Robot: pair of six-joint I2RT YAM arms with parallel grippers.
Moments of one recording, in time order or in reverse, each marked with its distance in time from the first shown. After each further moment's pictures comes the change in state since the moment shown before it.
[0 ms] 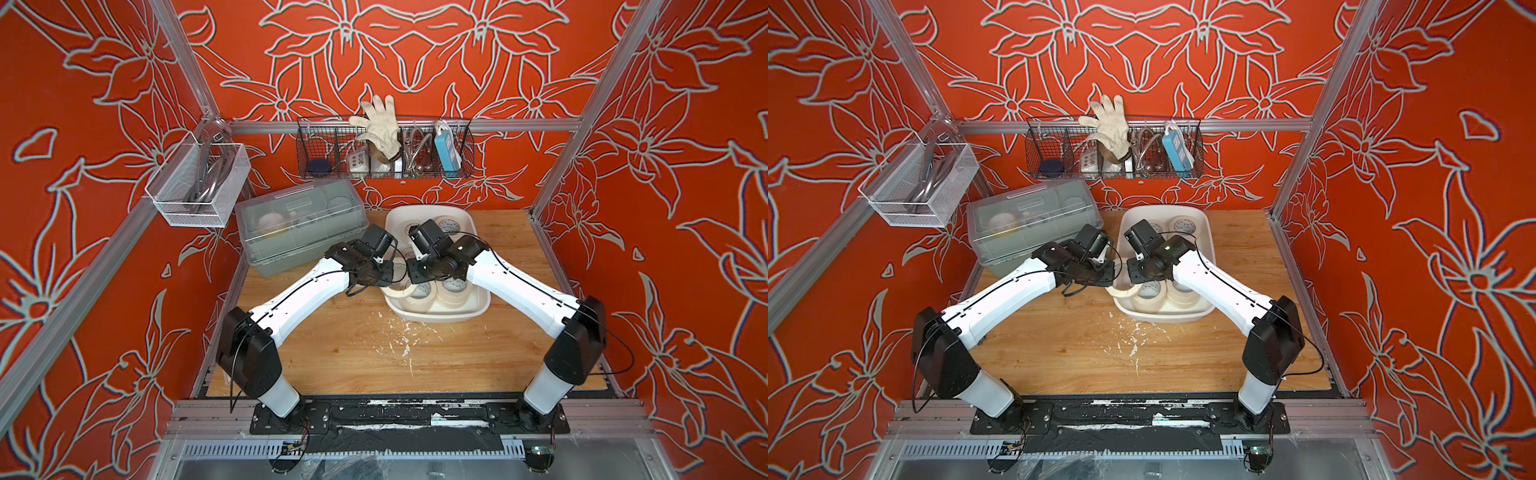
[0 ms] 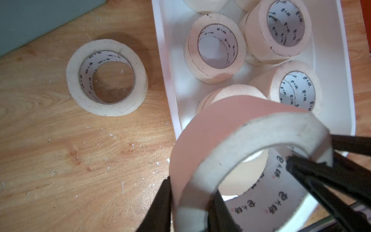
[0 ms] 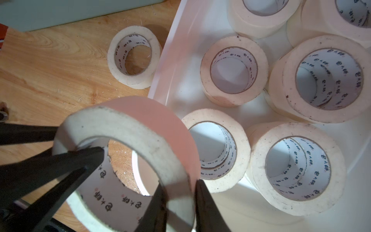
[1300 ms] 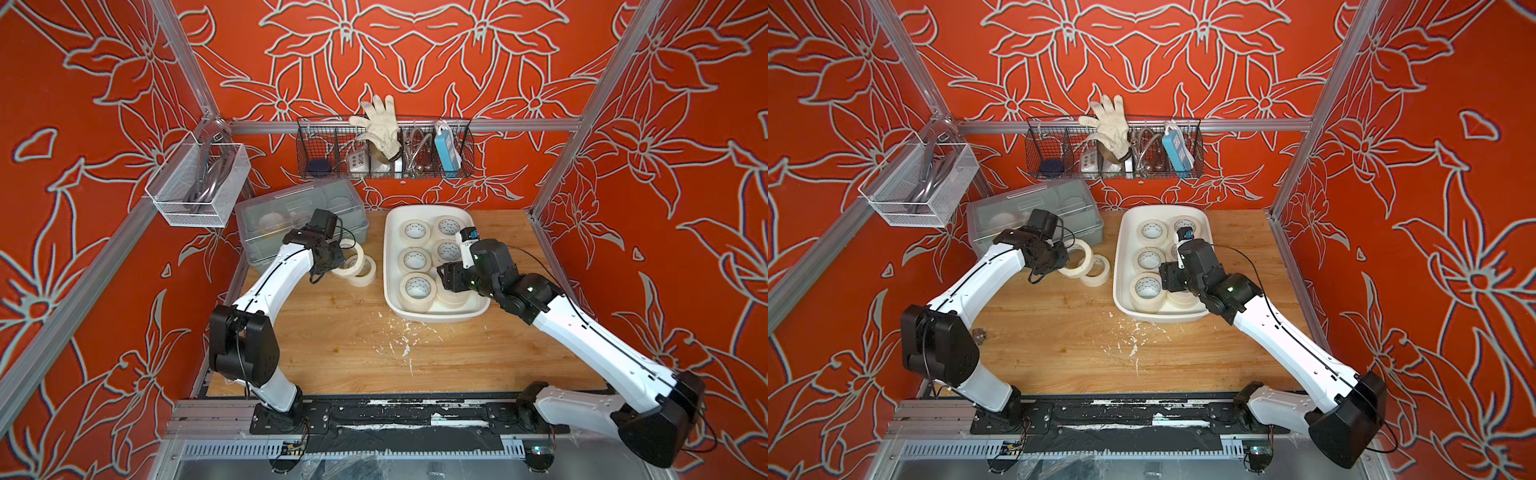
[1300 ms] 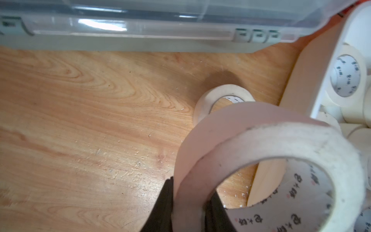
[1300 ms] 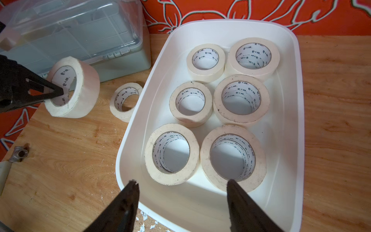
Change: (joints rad) left arm 0.426 0.018 -0.046 -0.025 -0.050 -0.166; right arm -0.120 -0.518 -0.481 0.311 0.085 -0.035
